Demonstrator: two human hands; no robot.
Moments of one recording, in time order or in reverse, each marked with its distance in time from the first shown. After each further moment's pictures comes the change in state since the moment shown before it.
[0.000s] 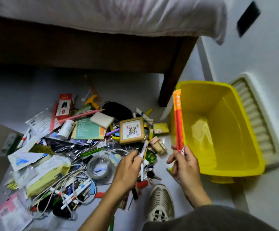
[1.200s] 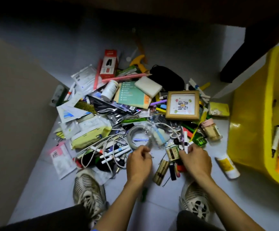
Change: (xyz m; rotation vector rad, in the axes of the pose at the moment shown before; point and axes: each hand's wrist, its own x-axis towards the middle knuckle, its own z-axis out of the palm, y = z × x) left_hand -0.011 -0.142 -0.030 0.091 0.435 -0.420; right_hand 0.033 0.129 0.098 -1.052 -0.163 0.063
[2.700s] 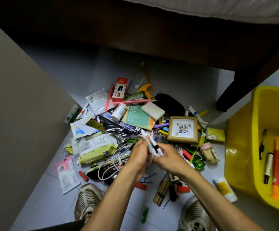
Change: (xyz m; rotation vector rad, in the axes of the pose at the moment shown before) left_hand -0.003 0.116 -0.081 -0.586 -0.295 -0.149; right_hand -0.024 -0.126 -0.056 0.429 -0.578 -0.466
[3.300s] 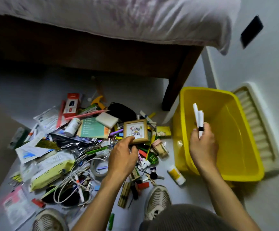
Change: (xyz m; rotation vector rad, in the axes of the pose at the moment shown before) left_hand -0.019 -0.011 0.083 0.819 0.089 0.609; right_hand -0.135 0.018 -0.154 -0.252 1.187 0.116
